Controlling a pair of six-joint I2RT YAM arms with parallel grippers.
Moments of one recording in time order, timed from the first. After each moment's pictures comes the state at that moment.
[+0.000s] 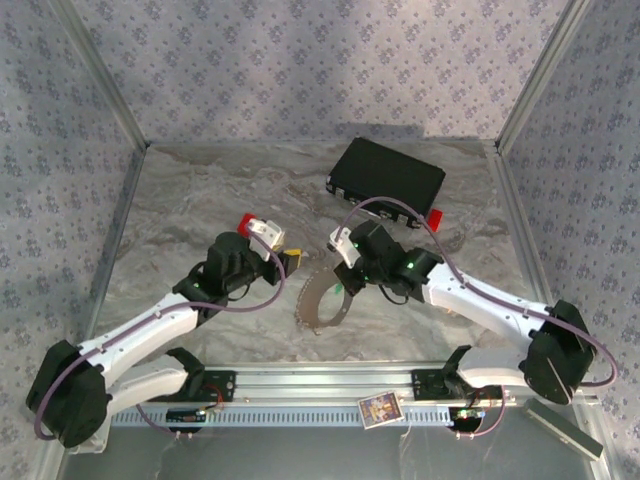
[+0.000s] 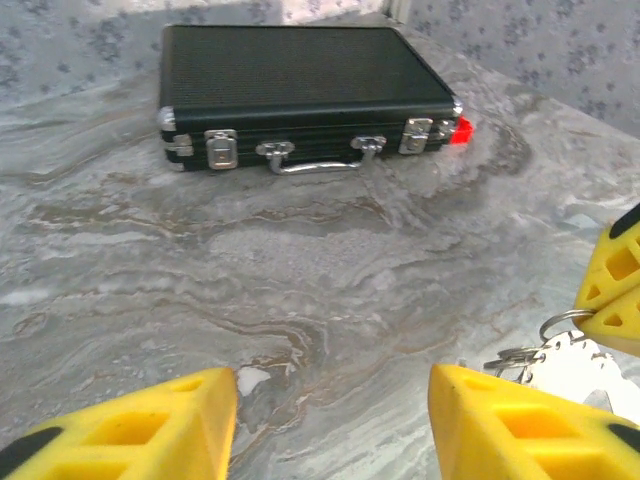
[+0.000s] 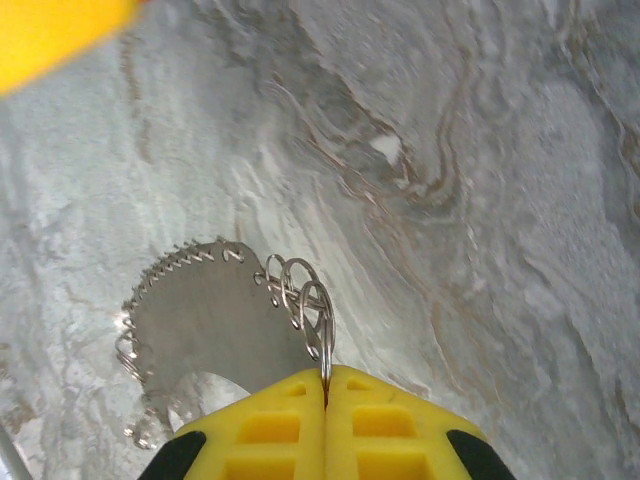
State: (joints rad) left arm -0.67 1.03 0.55 0.10 0.15 -0.07; right arm 0.83 1.25 0.91 -0.47 -0.08 0.00
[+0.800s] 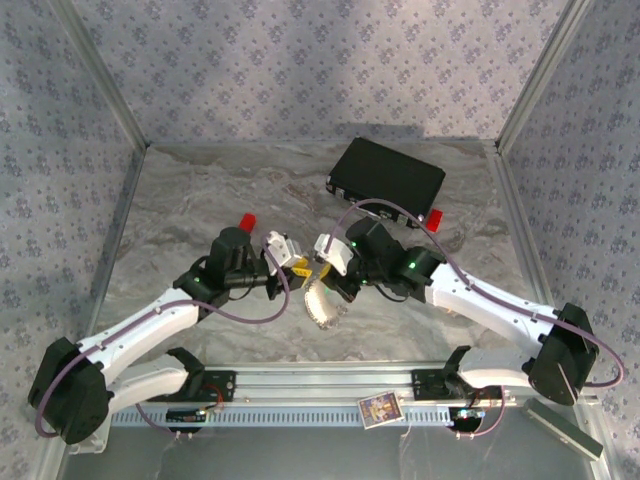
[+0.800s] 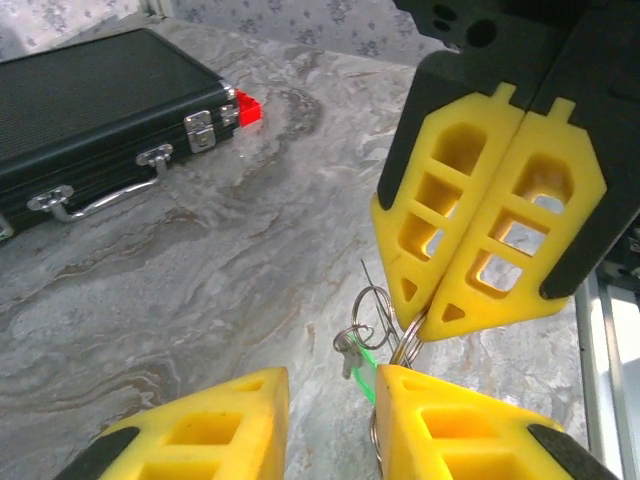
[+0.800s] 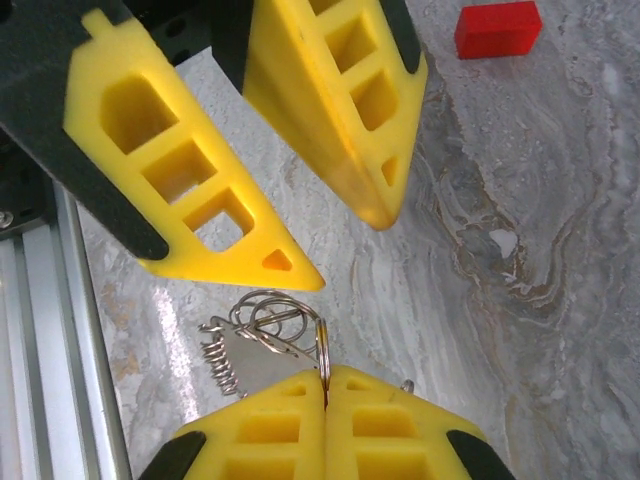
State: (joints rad) left arm -0.67 1.04 0.60 -0.01 0.56 0.20; right arm 0.88 1.24 0.98 -0.50 -0.26 -0.20
